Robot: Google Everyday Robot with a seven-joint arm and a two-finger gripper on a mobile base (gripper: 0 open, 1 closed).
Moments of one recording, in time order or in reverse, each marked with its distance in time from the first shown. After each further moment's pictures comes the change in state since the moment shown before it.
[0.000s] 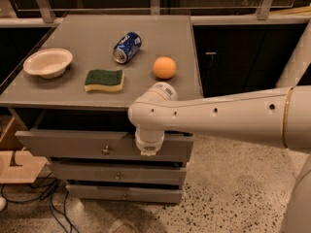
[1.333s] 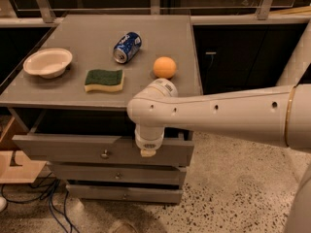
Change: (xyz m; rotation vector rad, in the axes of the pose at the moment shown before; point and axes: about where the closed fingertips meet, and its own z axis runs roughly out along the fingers) arm -0.004 -0.004 -0.014 0.000 0.000 0.000
